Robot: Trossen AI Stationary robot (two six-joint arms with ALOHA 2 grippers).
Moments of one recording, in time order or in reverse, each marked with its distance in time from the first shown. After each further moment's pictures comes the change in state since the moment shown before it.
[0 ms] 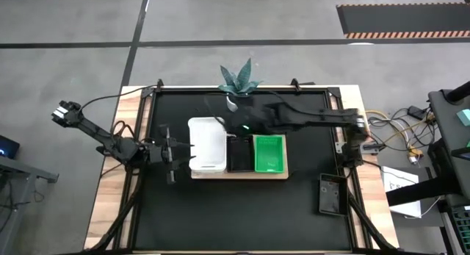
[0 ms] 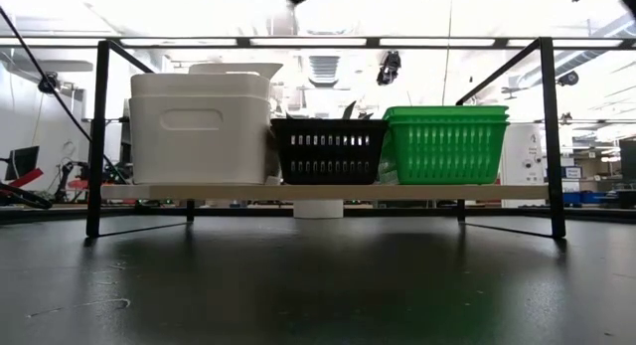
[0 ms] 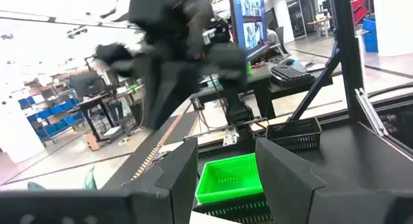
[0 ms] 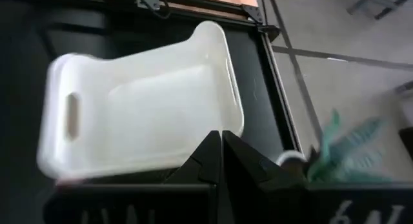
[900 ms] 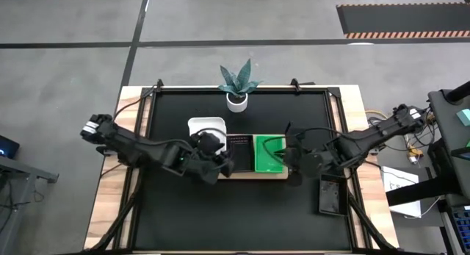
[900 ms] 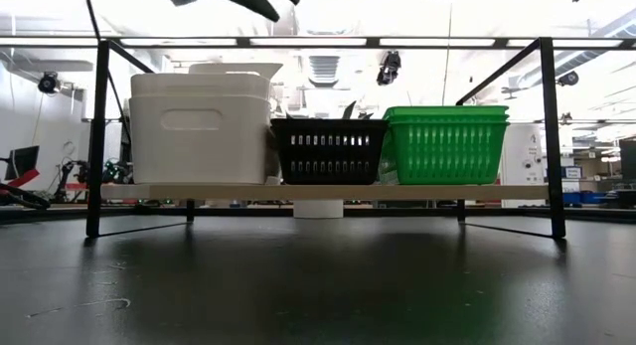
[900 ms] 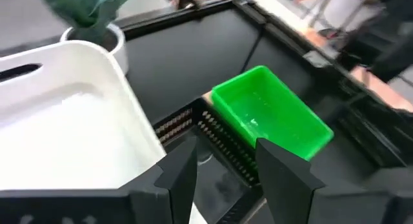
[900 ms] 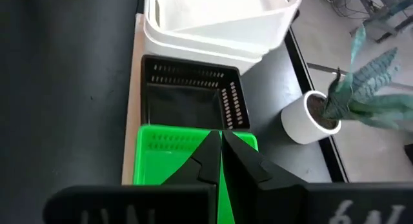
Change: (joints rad) left arm 0.156 0.825 0.969 -1.181 -0.152 -1.437; right arm 0.370 -0.652 -0.910 0.219 0.223 0.206
